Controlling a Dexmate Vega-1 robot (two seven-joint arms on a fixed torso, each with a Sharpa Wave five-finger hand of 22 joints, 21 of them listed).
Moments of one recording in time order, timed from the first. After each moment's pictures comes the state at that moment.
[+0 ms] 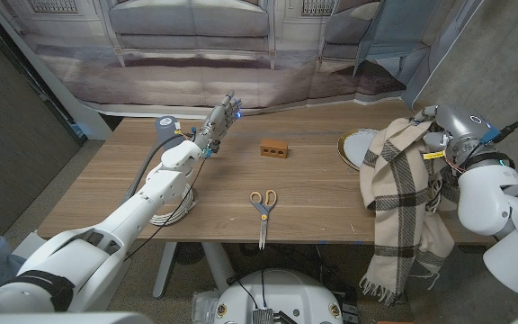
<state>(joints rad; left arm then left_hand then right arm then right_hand) 0.62 0.44 0.47 -1.14 -0.61 -0.25 -0.22 0.26 -0.01 0.16 0.11 0.33 0.02 0.05 0.20 0.18 0.00 0.02 0.20 0.18 -0.07 0.03 0.19 0.18 -0.12 0.04 0.20 0.18 -1.67 -1.04 0.14 -2.63 -0.47 -1.01 -0.23 1.49 0.07 0.23 -0.16 0.19 0.80 -0.12 0.67 0.52 0.84 -0.14 0.59 0.60 0.86 -0.01 0.59 0.86 0.80 -0.09 1.05 0.64</state>
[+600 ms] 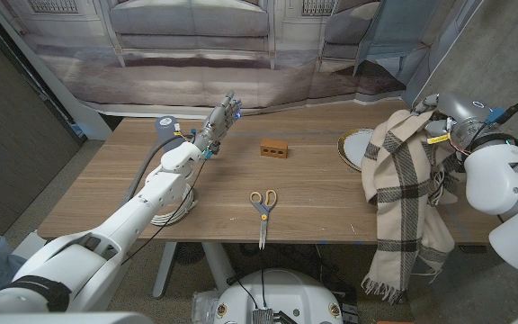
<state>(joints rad) 0.65 0.46 0.46 -1.19 -0.61 -0.25 -0.20 0.26 -0.01 0.16 0.11 0.33 0.02 0.05 0.20 0.18 0.00 0.02 0.20 0.18 -0.07 0.03 0.19 0.18 -0.12 0.04 0.20 0.18 -1.61 -1.07 0.20 -2.64 -0.44 -1.03 -0.08 1.49 0.07 0.23 -0.16 0.19 0.80 -0.12 0.67 0.51 0.84 -0.14 0.59 0.65 0.86 -0.01 0.58 0.87 0.80 -0.09 1.06 0.64</state>
